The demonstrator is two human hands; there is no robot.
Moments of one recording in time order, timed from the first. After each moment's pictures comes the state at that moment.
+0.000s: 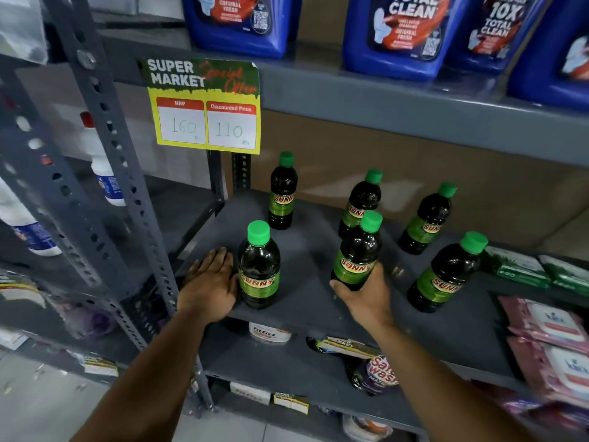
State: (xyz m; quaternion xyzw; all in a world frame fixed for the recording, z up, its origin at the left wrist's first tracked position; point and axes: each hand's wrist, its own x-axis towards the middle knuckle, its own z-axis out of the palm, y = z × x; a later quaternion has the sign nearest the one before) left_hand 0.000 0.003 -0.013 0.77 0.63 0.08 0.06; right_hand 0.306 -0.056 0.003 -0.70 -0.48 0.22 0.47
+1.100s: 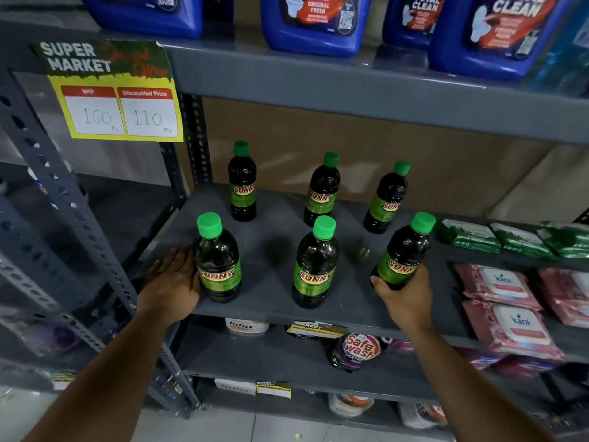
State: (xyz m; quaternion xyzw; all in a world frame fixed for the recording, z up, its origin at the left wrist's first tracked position) left_hand -0.001 0.001 -0.011 0.77 0.63 0.09 0.06; right_hand 0.415 -0.122 0.003 -0.74 -0.41 0.12 0.52
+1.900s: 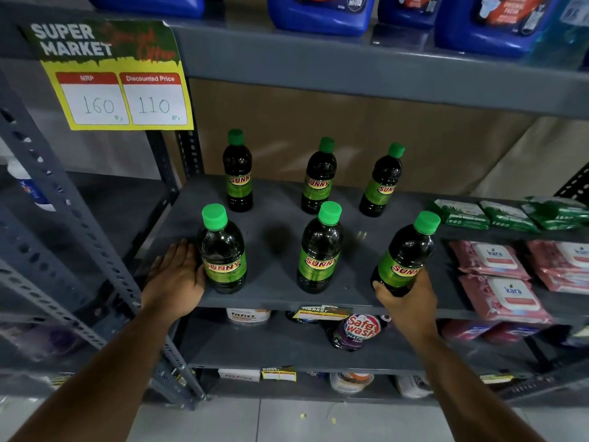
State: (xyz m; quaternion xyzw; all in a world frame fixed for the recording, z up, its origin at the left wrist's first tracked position) left_hand 0.001 -0.006 0.000 0.78 0.61 0.09 0.08; right_hand 0.390 -0.166 -0.009 -0.77 -0.40 0.08 0.50
